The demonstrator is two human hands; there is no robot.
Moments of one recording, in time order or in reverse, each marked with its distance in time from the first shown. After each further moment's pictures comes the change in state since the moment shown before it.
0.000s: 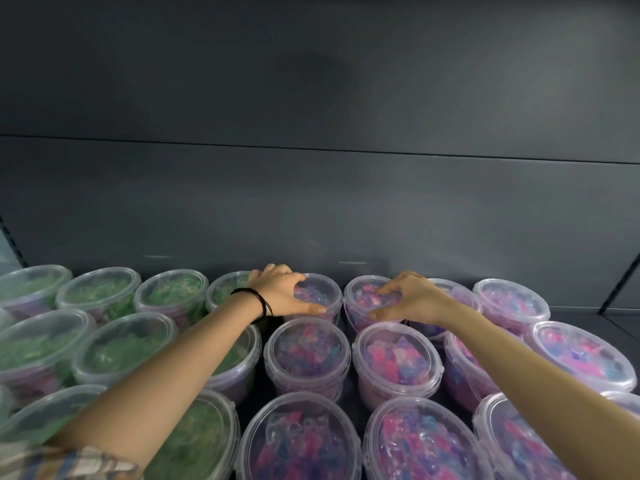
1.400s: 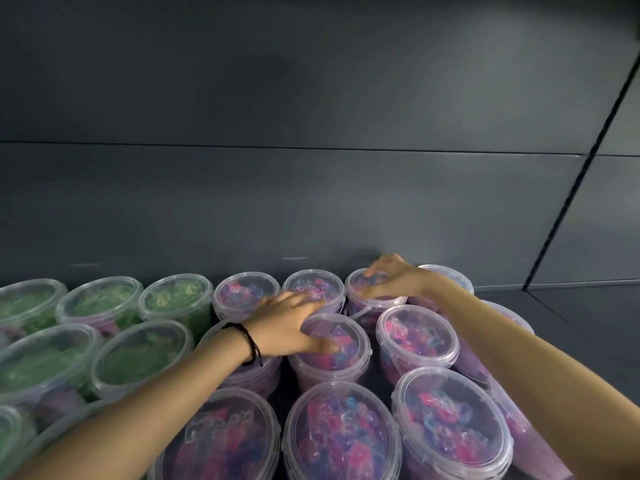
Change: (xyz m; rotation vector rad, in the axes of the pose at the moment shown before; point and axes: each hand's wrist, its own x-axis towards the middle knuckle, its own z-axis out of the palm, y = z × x) left_hand -0.044 0.110 0.011 -0.059 -0.143 0.313; right_hand -0.019 0.062 -0.047 -0.090 -0.082 0.129
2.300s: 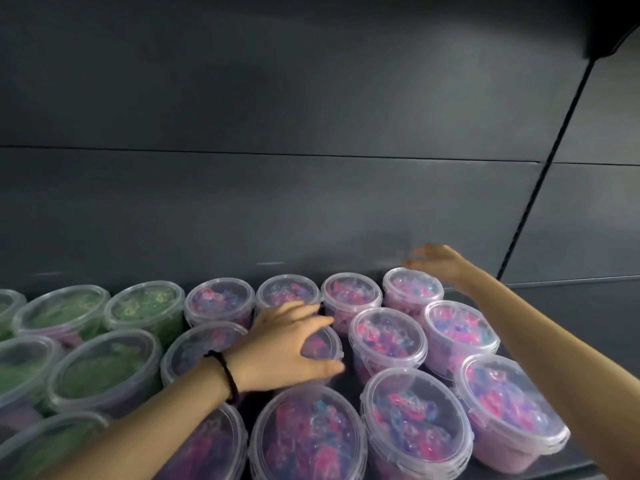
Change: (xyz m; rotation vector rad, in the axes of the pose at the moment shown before) left_hand -0.028 0.055 -0.005 -0.082 0.119 0.124; right_hand -0.018 0.096 -0.034 0.563 0.362 0.215
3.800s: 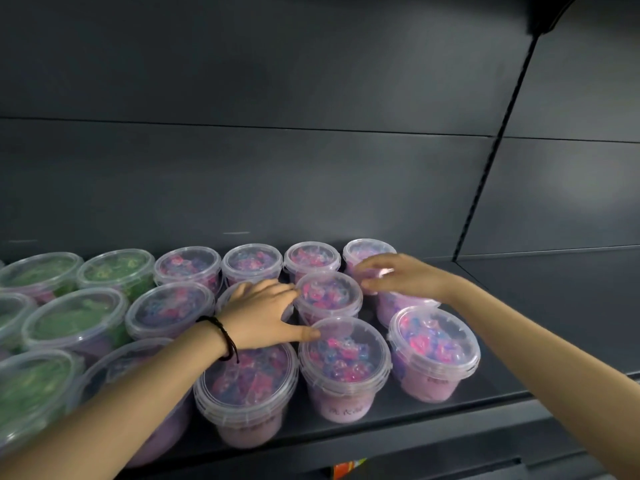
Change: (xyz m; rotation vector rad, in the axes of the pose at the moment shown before) left_hand 0.005 0.044 0.026 0.184 -0.056 -0.114; right_hand -0.095 0.035 -0.010 -0.159 -0.381 -0.391
